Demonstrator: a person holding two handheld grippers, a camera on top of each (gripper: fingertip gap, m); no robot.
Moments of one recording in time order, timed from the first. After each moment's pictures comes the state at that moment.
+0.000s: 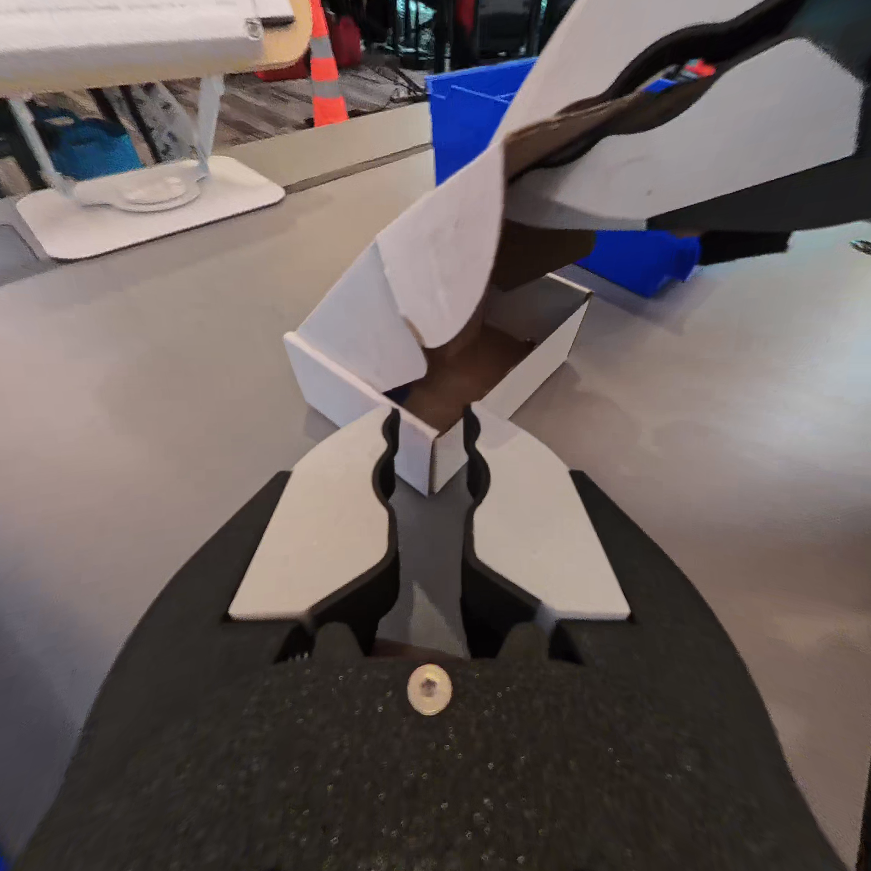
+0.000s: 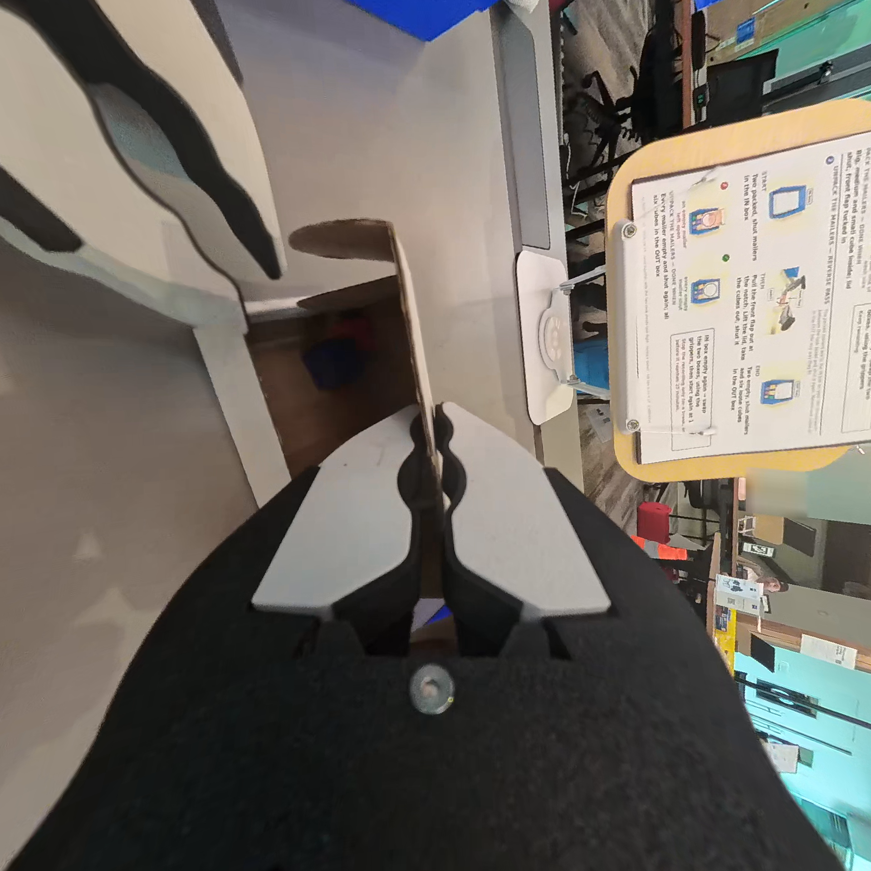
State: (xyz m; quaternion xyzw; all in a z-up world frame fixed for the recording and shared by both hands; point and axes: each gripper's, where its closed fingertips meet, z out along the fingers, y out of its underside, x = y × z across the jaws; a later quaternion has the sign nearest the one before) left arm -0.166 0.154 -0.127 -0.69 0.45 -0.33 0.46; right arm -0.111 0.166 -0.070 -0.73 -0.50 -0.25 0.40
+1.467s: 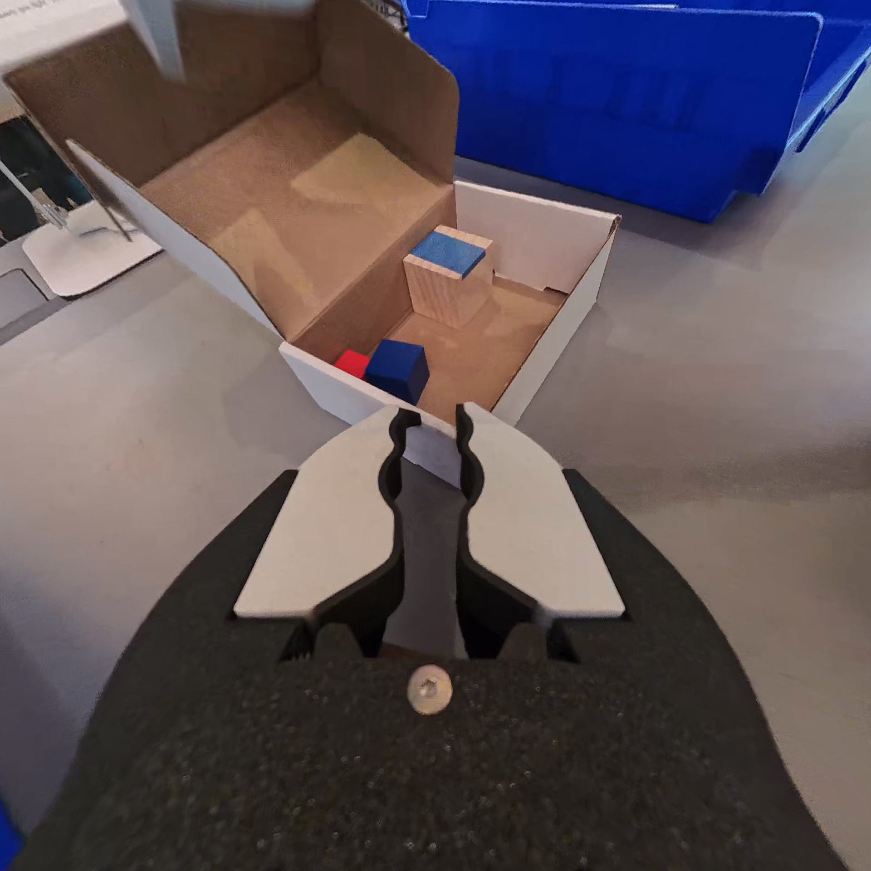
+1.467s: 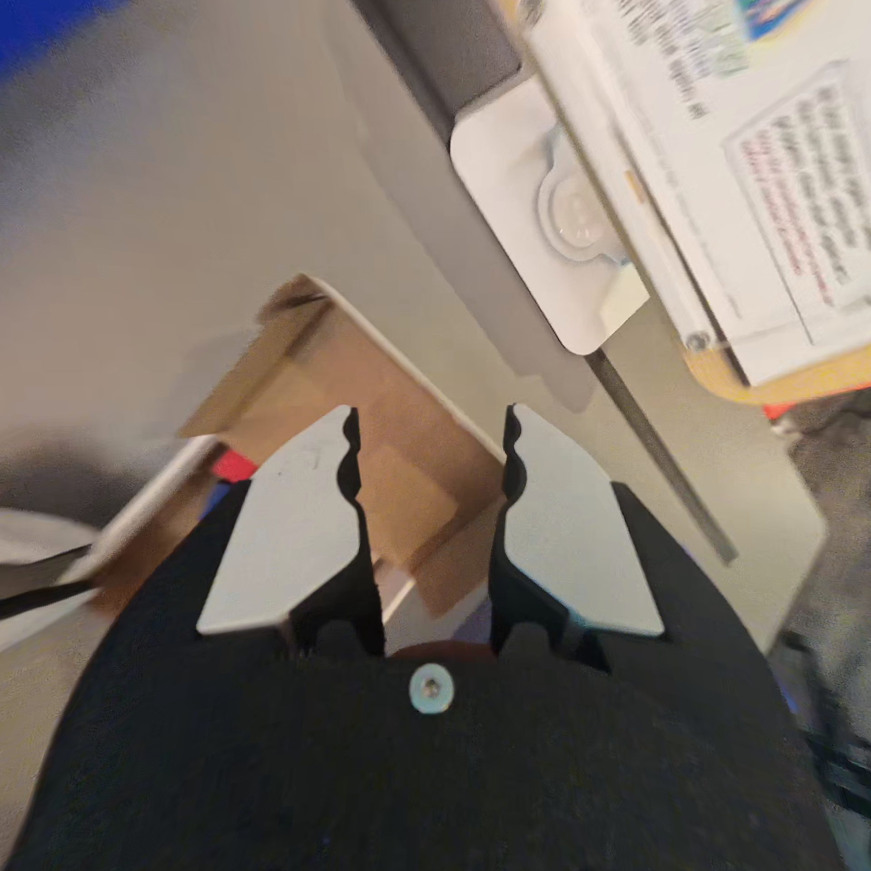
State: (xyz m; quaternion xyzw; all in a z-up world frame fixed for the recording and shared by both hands) left arm -0.145 0.166 -0.145 -0.68 0.51 -0.26 0.46; right arm -0.053 0.299 -0.051 -0.91 -0.26 -0.10 0.31
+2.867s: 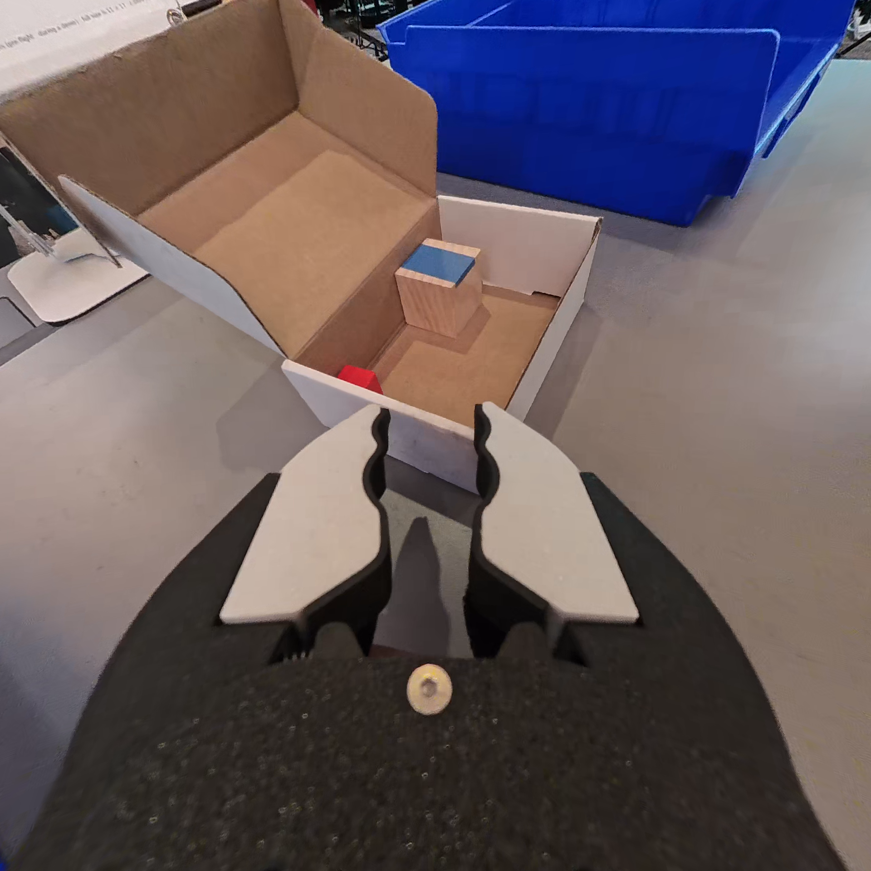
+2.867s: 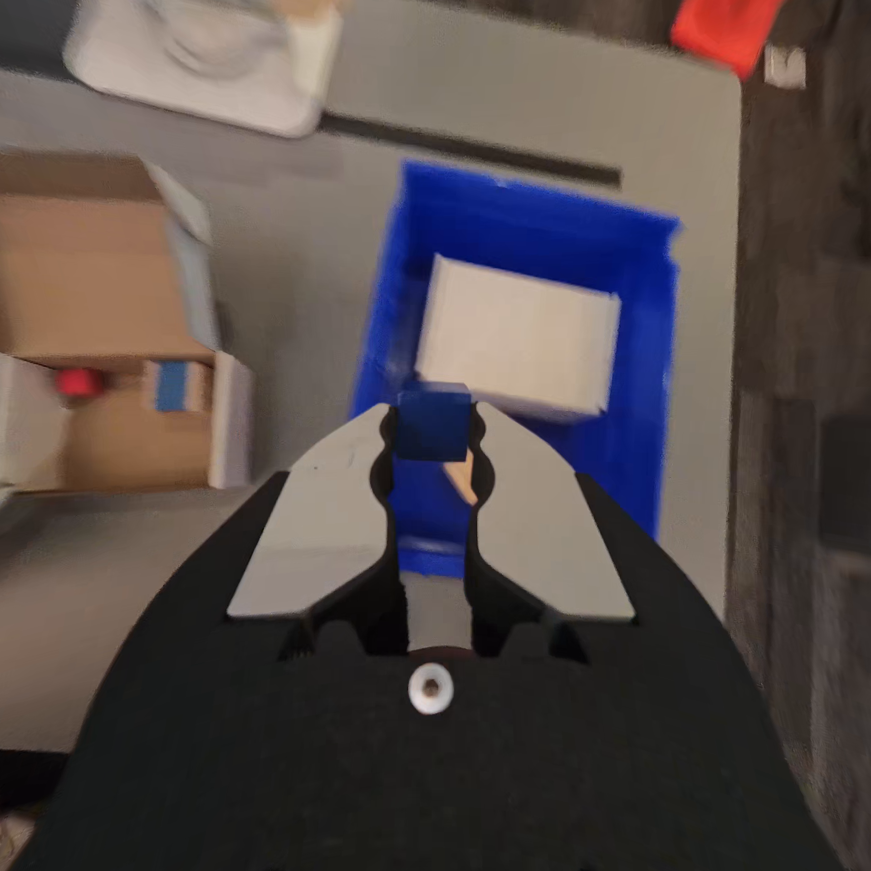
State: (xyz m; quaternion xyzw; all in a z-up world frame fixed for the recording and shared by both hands) left arm -0.145 0.167 -0.144 -0.65 0.53 -0.27 0.47; right arm 0.143 0.117 -0.006 -0.94 0.10 -0.08 0.33
